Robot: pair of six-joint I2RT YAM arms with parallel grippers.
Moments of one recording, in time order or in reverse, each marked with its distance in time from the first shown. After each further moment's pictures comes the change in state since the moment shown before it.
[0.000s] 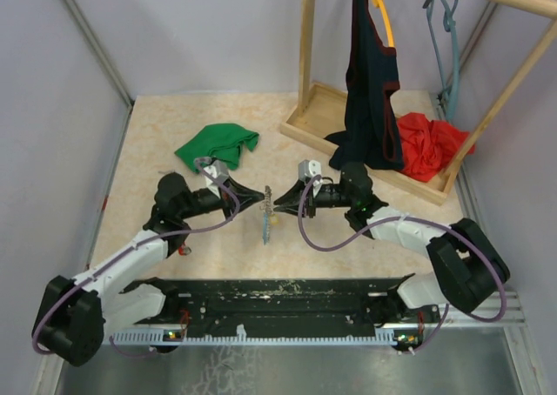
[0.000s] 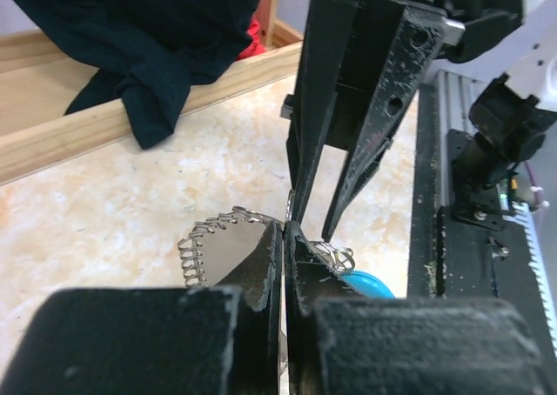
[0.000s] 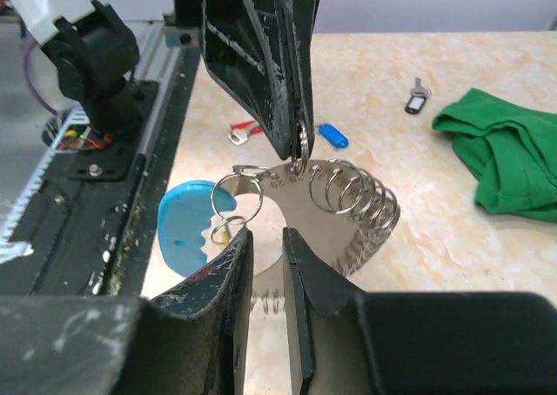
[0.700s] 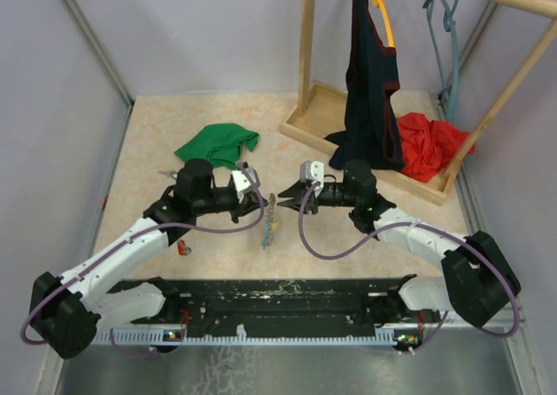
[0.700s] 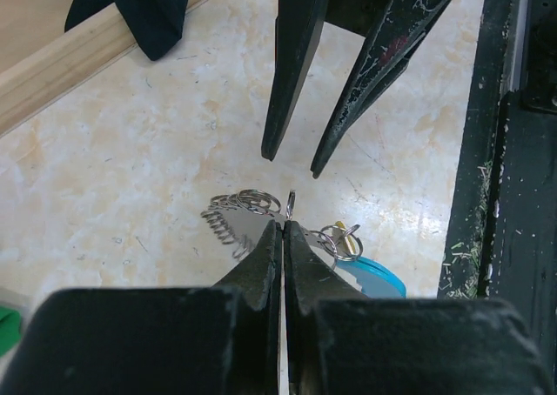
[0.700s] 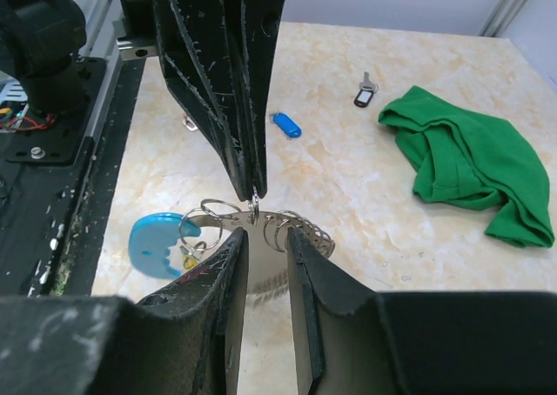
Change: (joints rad) left arm -0.175 0.007 0.314 -0.795 -0.253 0.487; right arm 0.000 -0.122 0.025 -0.254 0.121 -0.224
